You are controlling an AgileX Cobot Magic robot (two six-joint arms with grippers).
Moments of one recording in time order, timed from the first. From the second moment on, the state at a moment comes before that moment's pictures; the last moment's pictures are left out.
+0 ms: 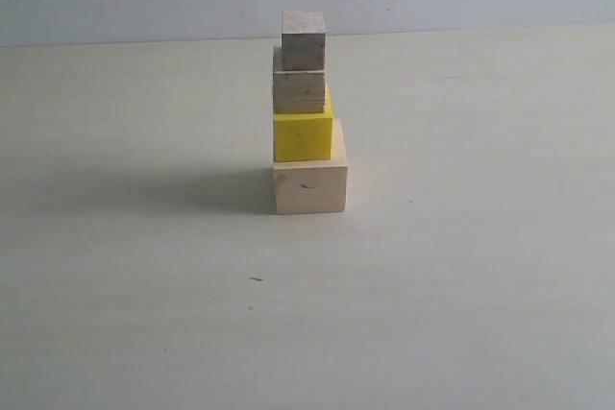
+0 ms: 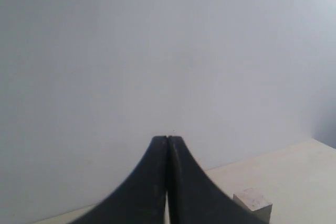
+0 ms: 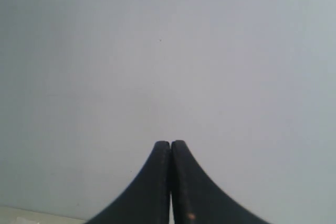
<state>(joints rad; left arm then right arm) -0.29 0.67 -0.71 -1.31 0.18 1.28 0.08 0.38 -0.59 1.00 0.18 -1.03</state>
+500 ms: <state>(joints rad) -0.24 0.64 -0.71 -1.31 0.21 1.28 0.08 0.38 -0.59 1.00 0.18 -1.03</state>
